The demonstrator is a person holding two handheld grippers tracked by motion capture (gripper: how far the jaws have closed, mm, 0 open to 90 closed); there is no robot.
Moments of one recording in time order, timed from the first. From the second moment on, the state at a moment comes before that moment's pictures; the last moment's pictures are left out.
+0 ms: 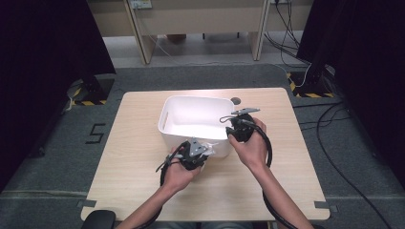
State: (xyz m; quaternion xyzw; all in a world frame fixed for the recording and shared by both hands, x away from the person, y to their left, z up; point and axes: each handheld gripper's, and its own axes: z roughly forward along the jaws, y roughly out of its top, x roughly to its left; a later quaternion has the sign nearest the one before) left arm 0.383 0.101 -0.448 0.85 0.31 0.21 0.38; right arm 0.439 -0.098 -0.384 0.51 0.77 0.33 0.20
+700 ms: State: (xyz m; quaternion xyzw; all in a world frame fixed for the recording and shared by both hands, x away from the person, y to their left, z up) left arm 0.380 0.104 -0.433 0.84 0.30 0.22 0.39; right arm 0.444 -0.100 -0.383 0.52 0.77 0.33 0.19
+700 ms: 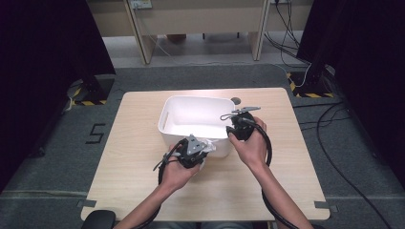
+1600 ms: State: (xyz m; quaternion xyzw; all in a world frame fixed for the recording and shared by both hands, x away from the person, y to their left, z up) left arm 0.386 0.093 -0.429 0.84 0.30 0.21 0.39; right arm 0.441 -0.102 -0.374 0.53 0.75 0.34 0.18
